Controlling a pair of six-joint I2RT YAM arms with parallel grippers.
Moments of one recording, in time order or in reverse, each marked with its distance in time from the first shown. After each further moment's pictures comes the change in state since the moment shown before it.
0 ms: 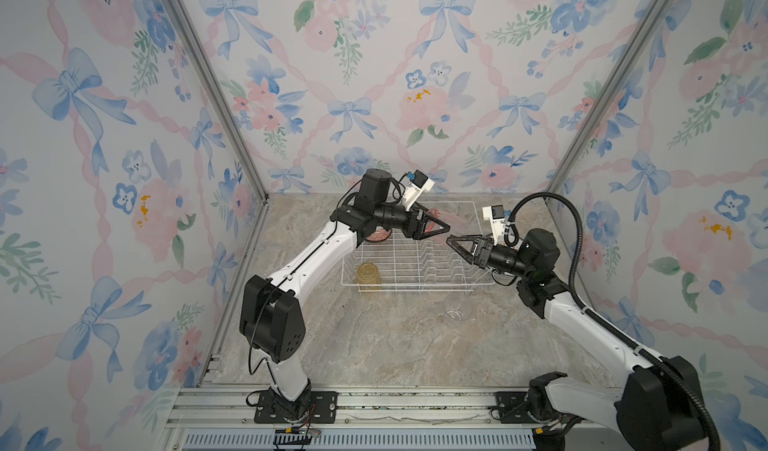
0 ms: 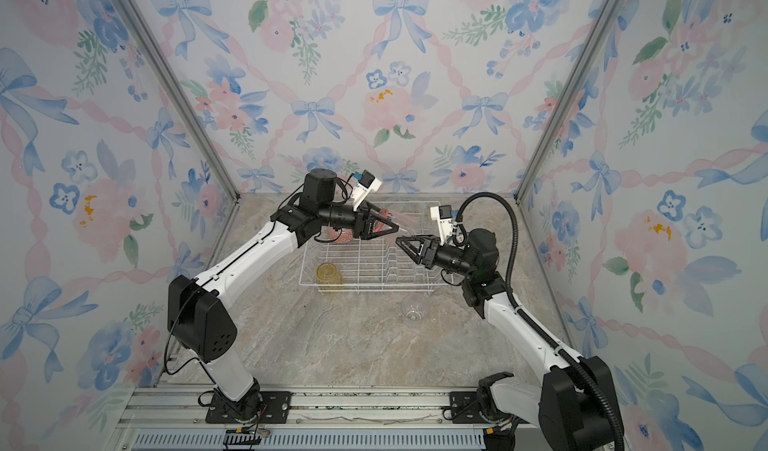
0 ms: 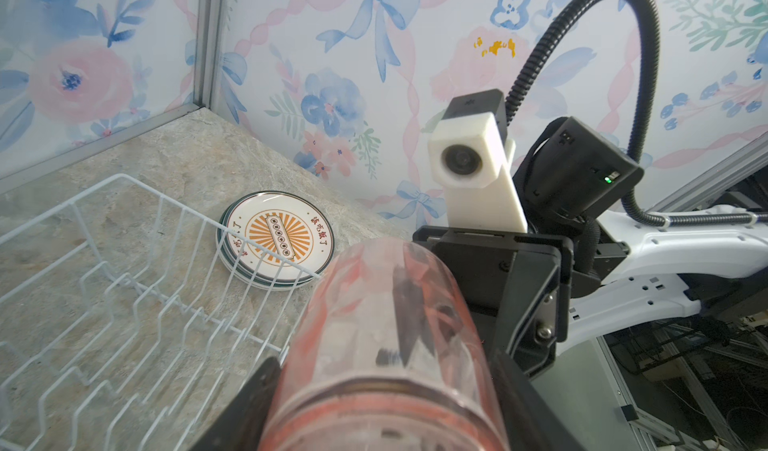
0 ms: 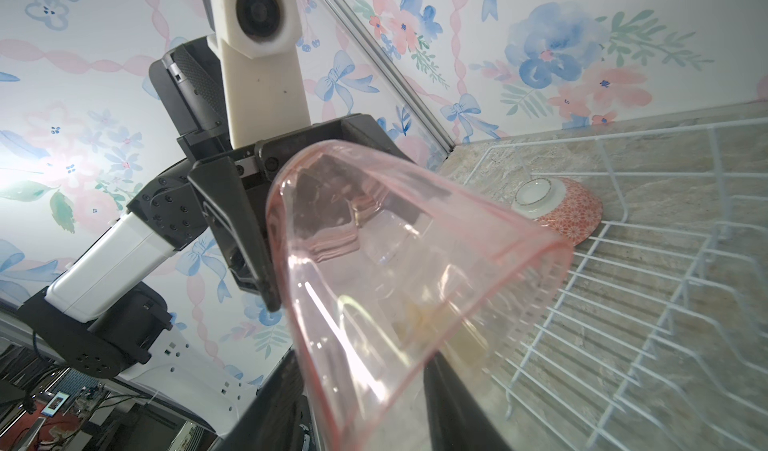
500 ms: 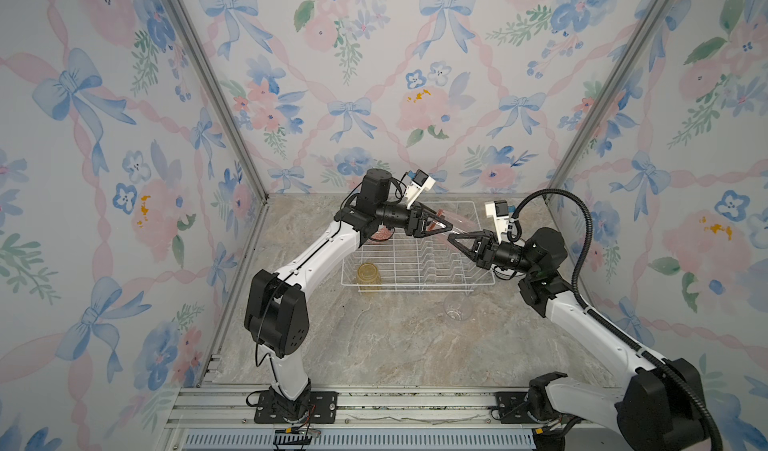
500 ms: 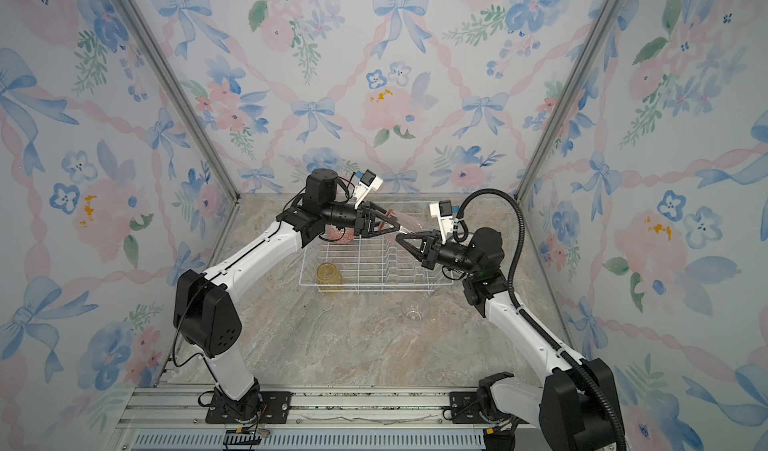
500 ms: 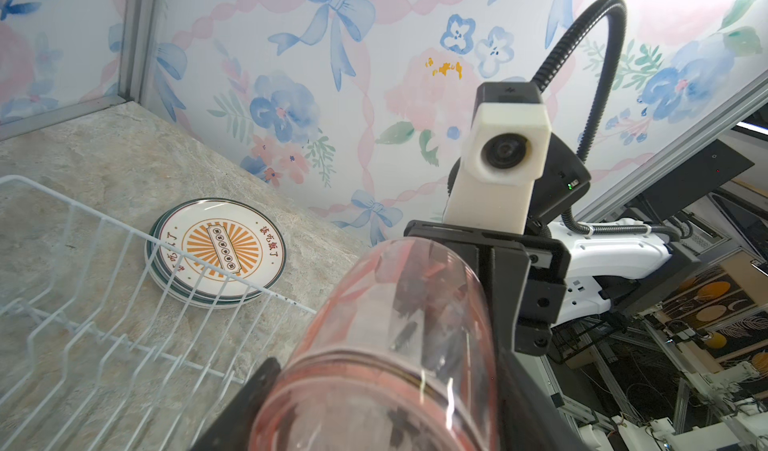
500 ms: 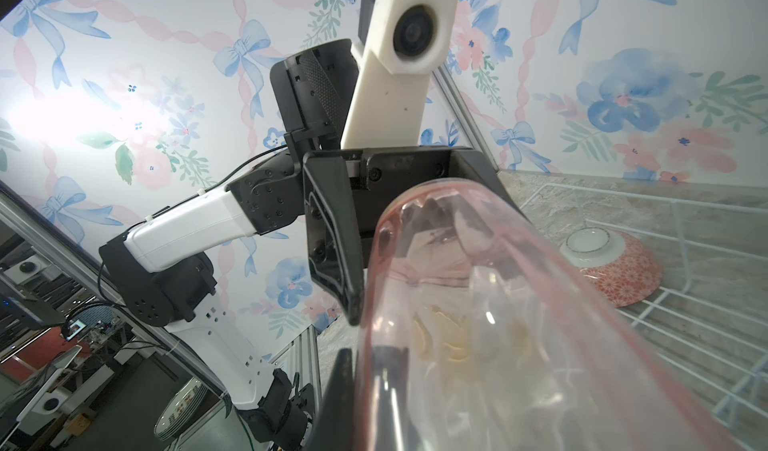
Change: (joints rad) left arm 0.003 0.038 -0.013 0.130 0.143 -0.140; right arm 0.001 -0.005 0.025 0.101 -0.103 -0.033
